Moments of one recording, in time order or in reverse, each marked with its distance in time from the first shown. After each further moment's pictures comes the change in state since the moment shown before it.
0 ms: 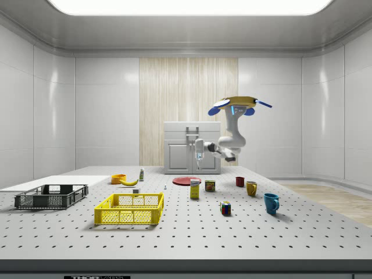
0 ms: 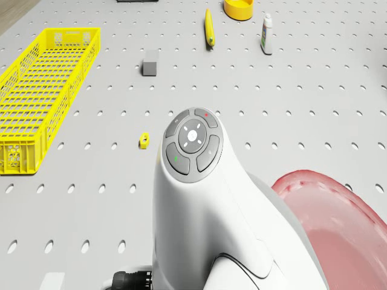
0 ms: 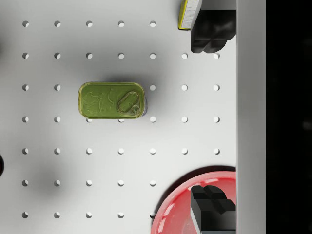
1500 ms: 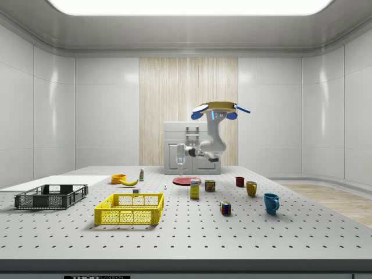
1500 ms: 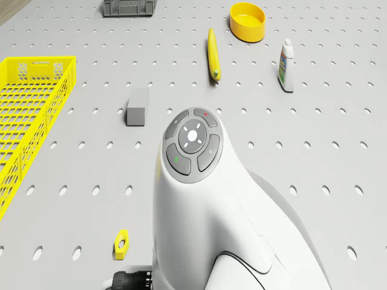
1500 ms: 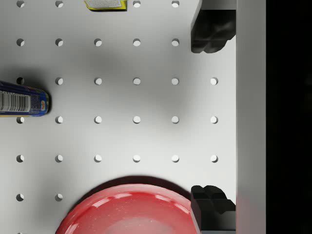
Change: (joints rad) arm -0.035 -0.121 0.031 0.008 0.059 0.113 0.032
